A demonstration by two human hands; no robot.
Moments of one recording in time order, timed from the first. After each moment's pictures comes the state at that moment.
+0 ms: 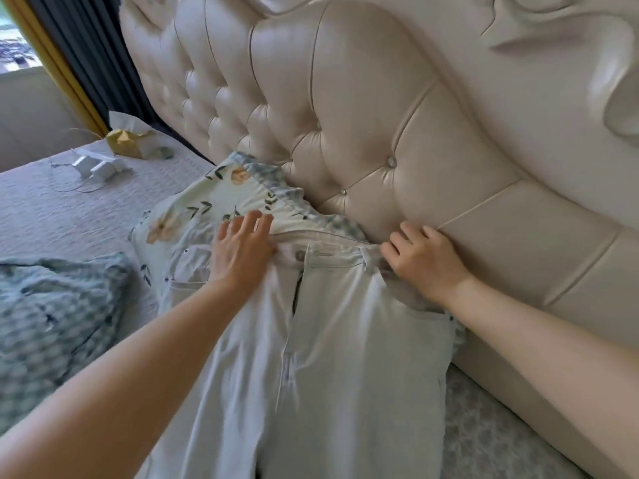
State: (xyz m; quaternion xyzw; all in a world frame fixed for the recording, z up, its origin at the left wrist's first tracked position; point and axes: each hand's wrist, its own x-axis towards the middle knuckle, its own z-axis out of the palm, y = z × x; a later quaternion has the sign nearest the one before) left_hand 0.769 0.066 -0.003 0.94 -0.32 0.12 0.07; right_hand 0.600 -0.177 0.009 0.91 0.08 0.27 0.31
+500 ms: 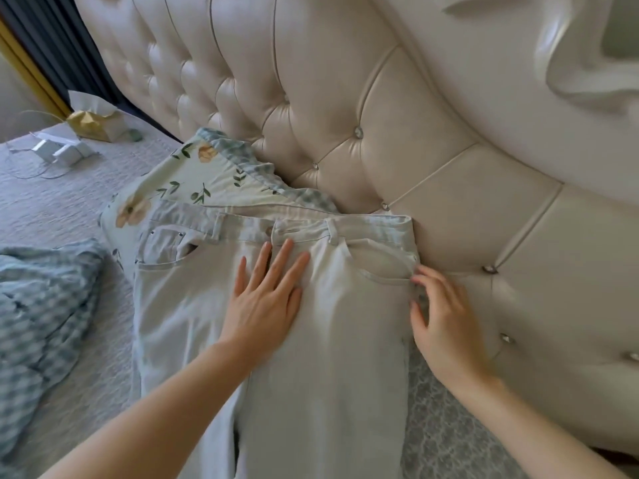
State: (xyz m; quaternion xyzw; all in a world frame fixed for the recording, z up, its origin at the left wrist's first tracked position) left_hand 0.644 0.076 -0.044 0.91 -0.41 0.02 0.08; right_hand 0.463 -0.128 -0.038 0.92 -0.25 0.24 -0.18
